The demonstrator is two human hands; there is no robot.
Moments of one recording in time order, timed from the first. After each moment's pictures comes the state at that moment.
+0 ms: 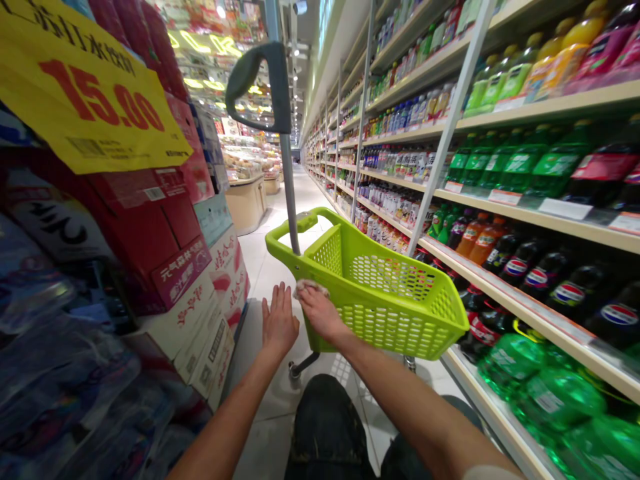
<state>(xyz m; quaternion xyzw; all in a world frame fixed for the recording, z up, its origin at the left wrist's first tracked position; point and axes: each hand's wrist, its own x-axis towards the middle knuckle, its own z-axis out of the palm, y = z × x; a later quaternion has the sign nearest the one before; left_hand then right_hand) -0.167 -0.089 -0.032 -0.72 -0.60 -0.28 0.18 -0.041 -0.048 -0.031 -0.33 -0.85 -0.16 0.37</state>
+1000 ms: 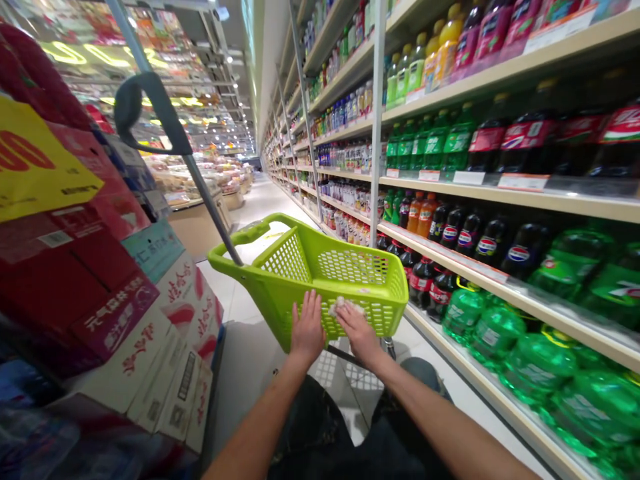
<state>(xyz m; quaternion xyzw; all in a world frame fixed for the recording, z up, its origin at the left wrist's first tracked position) -0.032 -0.115 -0.032 -0.84 -0.49 -0.19 0.17 0.126 -0.137 -0.087 -0.44 -0.77 -0.21 0.41</state>
